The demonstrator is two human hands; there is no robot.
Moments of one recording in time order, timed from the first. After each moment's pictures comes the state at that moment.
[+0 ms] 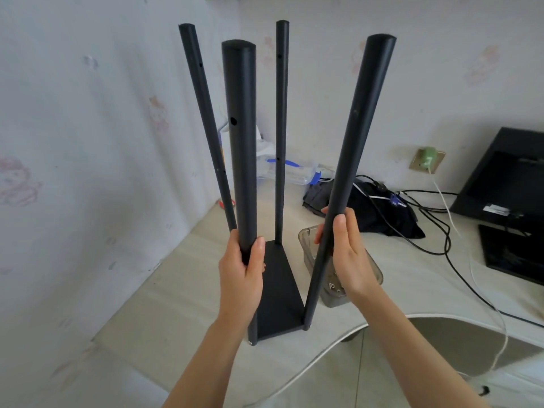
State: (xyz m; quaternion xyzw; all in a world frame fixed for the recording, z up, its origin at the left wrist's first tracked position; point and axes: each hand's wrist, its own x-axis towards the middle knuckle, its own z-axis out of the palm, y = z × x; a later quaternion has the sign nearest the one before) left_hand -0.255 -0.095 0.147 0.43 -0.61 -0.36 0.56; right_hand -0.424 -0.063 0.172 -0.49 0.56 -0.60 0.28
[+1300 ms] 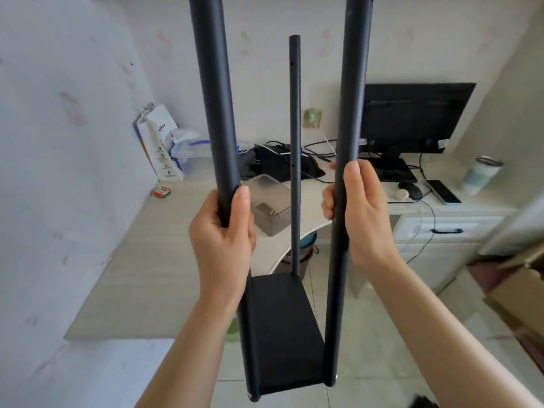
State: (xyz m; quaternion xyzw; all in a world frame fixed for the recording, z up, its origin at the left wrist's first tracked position) left_hand -0.196 0.102 0.234 0.25 -0.58 -0.53 0.57; right_hand -0.341 0.184 0.247 -0.36 0.56 -0.74 0.15
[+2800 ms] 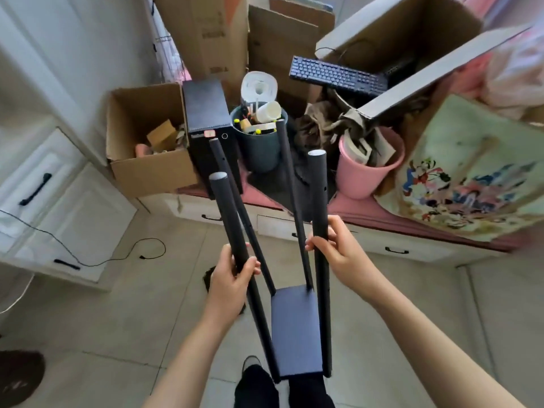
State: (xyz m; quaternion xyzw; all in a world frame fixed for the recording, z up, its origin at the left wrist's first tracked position) left_hand -0.424 0.636 -0.003 -0.12 -0.75 -0.62 -0.20; right_hand -0.345 0.846 0.059 0.19 0.77 -0.61 -0.03
